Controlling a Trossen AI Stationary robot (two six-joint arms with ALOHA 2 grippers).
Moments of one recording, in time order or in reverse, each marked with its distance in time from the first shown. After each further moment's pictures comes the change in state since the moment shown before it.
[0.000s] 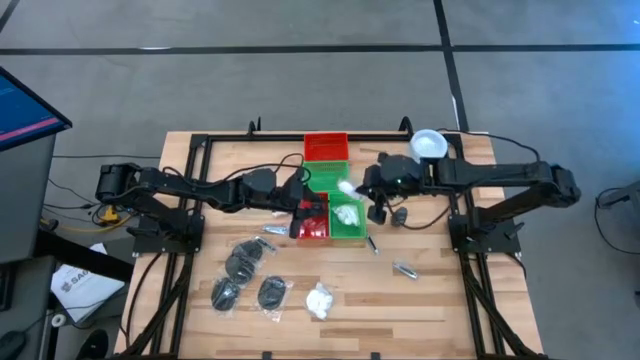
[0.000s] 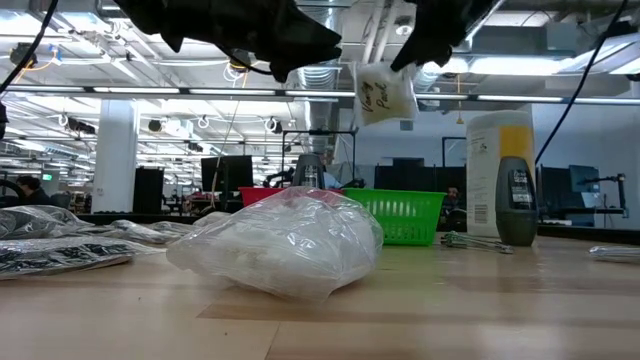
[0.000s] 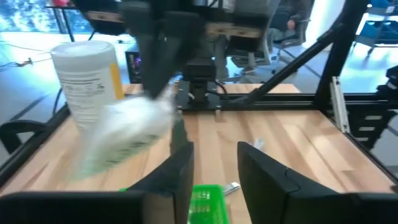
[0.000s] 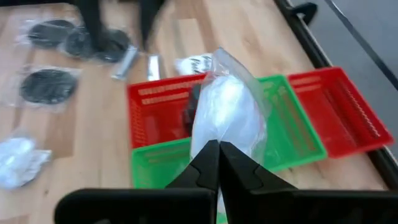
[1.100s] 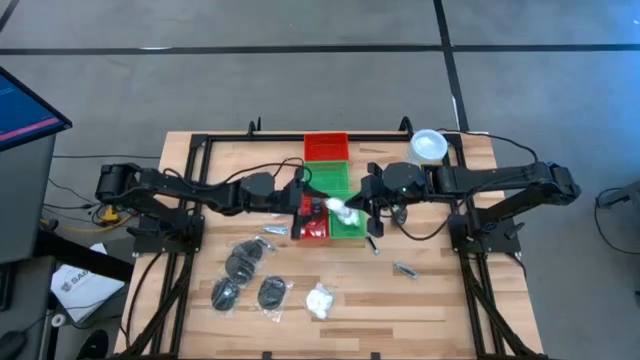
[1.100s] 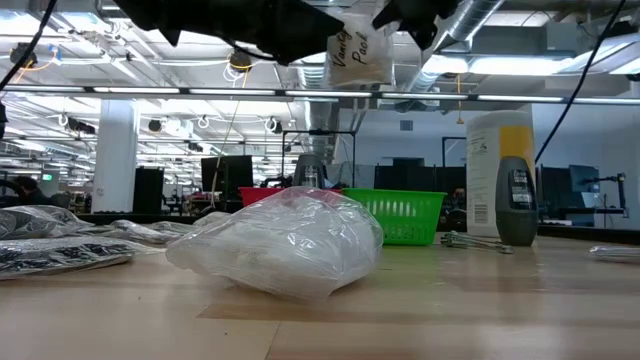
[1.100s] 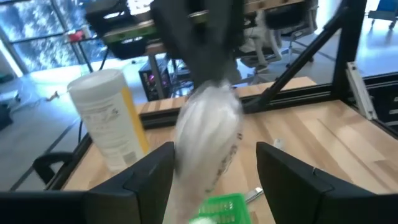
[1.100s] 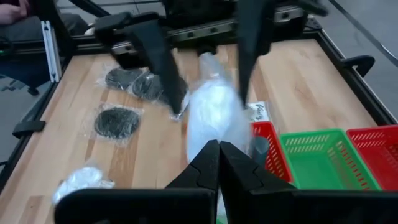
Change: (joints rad) left arm -0.037 0.000 0.000 0.044 -0.065 0.176; right arm 0.076 0.007 0.000 0.180 -0.108 0.015
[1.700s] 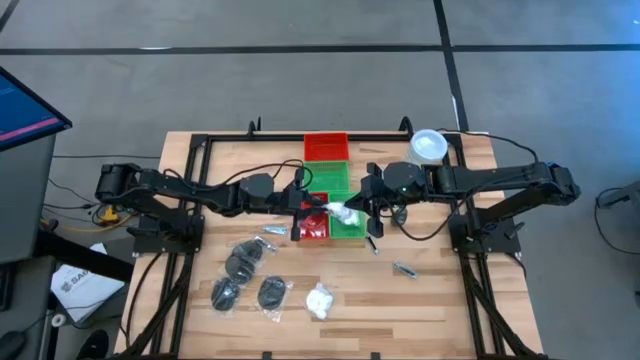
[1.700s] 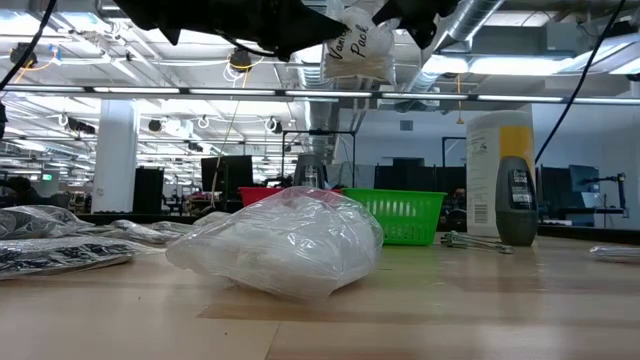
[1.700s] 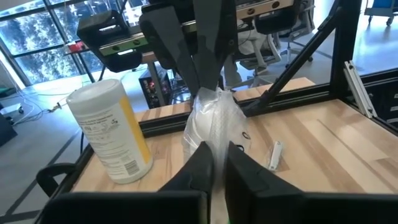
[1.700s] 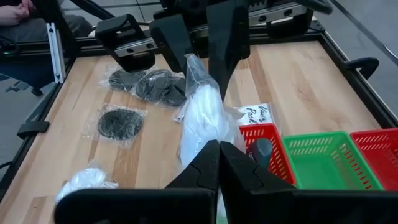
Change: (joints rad) left arm -0.012 0.000 0.000 0.015 -0.002 0.031; right arm -0.001 0.000 0.000 0.006 -0.006 0.002
